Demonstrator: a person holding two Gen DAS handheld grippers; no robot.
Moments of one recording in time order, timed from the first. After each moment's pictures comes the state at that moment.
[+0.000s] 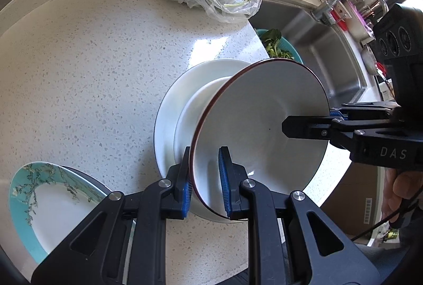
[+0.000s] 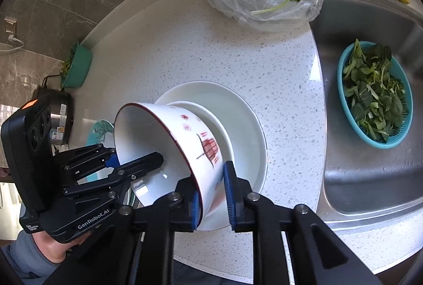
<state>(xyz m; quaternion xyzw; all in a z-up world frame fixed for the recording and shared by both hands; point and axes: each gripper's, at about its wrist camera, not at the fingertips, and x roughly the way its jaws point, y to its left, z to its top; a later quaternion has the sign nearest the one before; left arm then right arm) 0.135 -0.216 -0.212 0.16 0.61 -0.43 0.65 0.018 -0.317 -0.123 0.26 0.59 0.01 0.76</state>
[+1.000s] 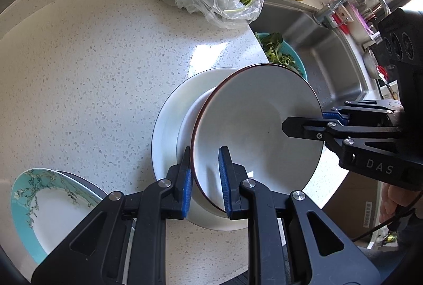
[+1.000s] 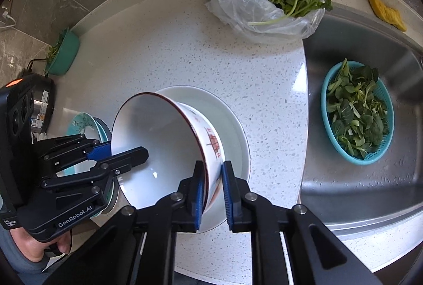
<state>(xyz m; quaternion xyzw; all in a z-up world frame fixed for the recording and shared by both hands) 0.131 -0.226 -0.208 0.15 0.61 -0.42 0.66 0.025 -0.313 -0.119 0.19 0.61 -0.02 0.77</state>
